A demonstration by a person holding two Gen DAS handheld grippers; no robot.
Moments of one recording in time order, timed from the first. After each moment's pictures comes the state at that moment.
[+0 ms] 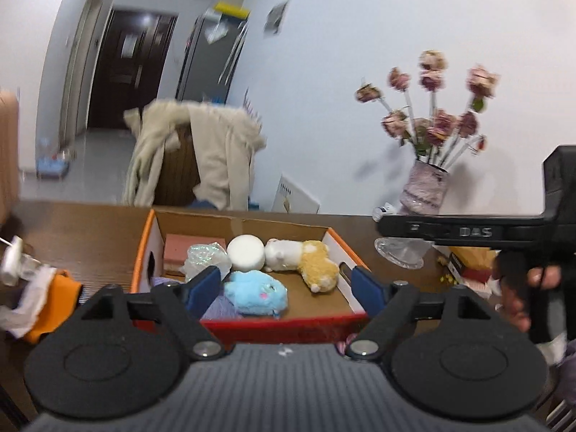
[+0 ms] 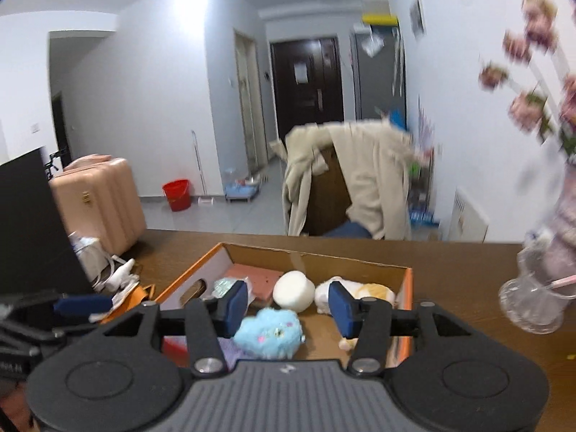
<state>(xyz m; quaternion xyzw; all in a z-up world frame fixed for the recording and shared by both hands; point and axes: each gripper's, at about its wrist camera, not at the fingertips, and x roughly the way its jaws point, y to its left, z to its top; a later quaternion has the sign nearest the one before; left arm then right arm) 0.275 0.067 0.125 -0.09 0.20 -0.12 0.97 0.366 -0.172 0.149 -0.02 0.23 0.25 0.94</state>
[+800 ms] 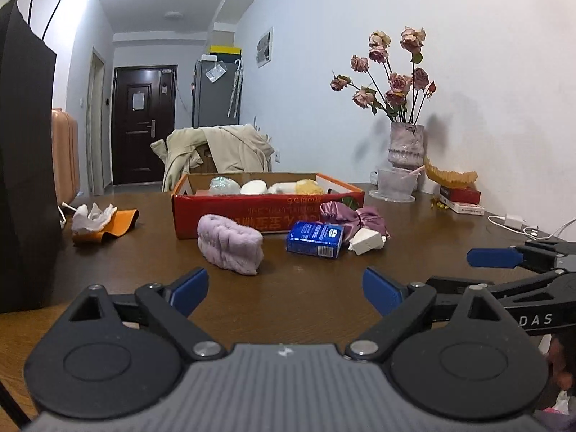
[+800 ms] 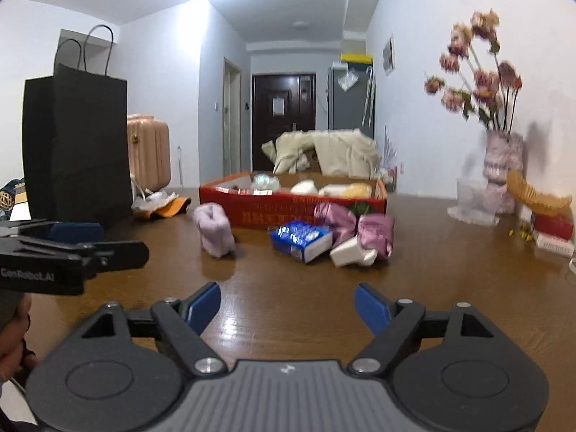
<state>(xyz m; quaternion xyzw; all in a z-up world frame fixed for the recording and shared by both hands) 0.062 0.020 0.024 -0.01 0.15 -0.07 0.99 0.078 -0.201 0.003 -0.04 0.16 0.19 0.97</state>
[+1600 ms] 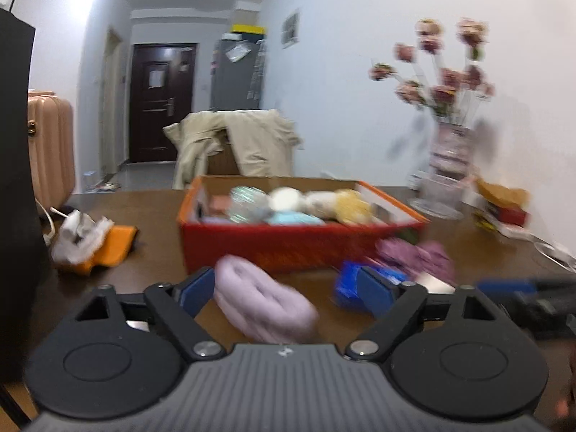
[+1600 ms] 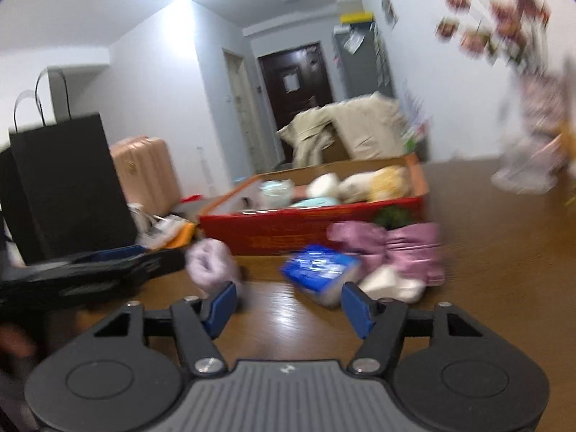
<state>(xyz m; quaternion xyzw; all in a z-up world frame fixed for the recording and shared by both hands) 0.209 0.050 0.048 -0.03 0.19 -0.03 0.98 0.214 -0.195 0.029 0.08 0.24 0.27 0.93</state>
